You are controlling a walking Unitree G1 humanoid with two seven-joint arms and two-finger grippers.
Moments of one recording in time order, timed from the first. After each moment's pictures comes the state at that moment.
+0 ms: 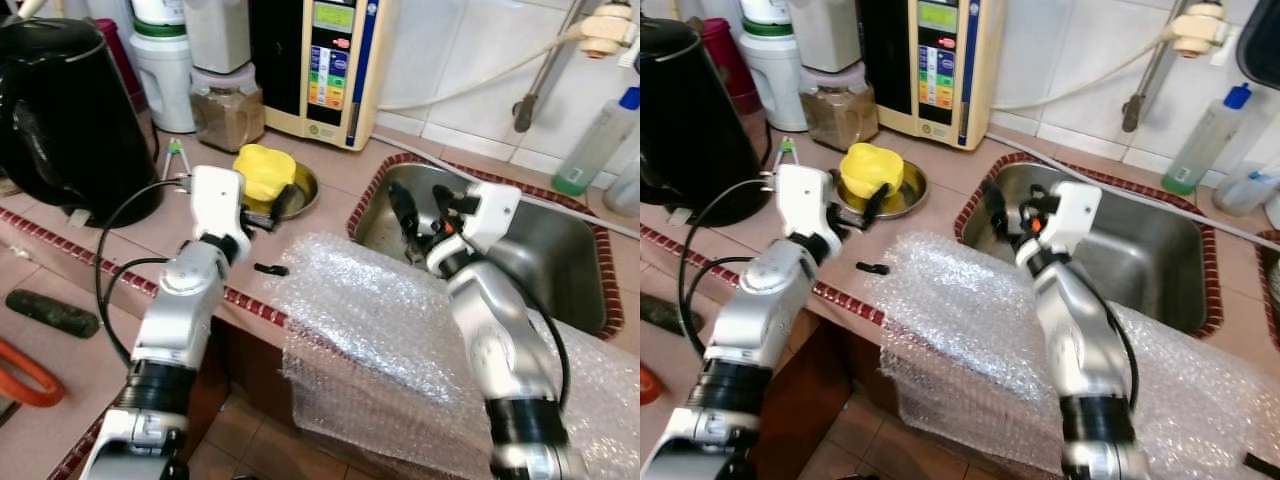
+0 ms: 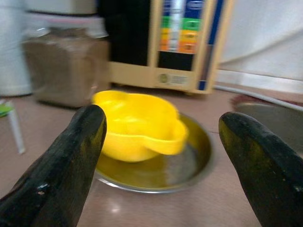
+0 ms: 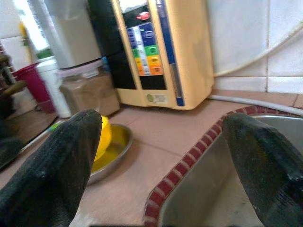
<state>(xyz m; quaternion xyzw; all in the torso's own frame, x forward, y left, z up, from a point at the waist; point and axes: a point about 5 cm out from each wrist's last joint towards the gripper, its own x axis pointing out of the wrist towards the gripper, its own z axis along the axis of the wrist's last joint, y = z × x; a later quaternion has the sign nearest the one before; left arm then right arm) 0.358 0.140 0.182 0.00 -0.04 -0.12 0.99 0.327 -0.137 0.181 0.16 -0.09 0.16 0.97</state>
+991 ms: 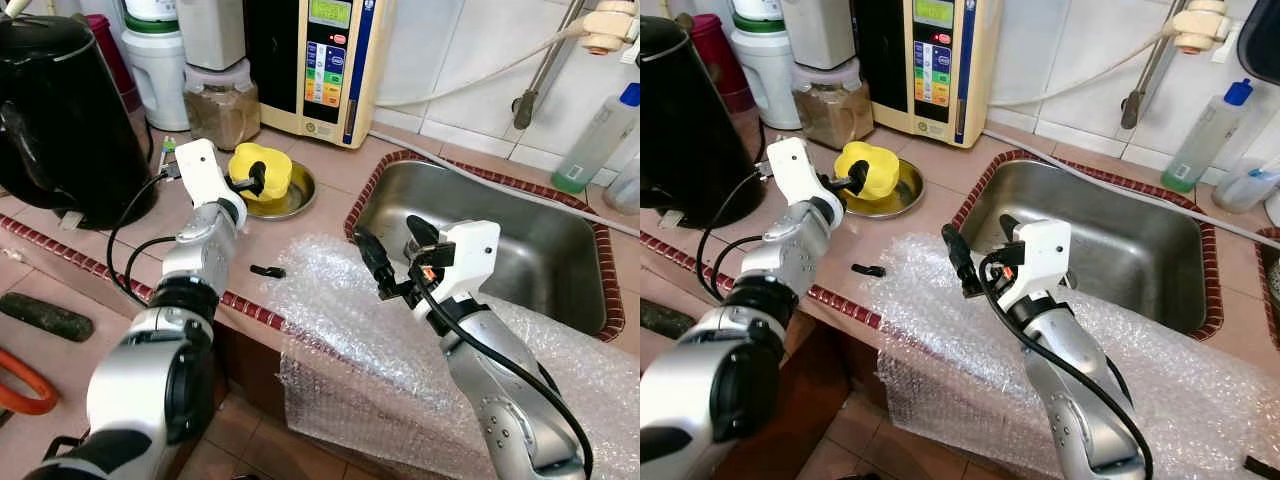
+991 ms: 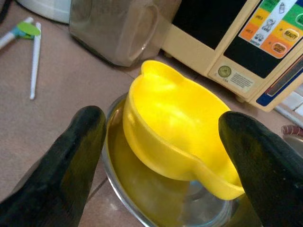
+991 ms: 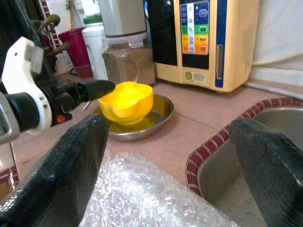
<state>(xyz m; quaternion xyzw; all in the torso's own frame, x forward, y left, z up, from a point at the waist) 0.411 0.143 0.185 -0.17 0.05 0.01 0.98 0.267 -0.109 0.184 0.09 -0.06 0.21 0.97</state>
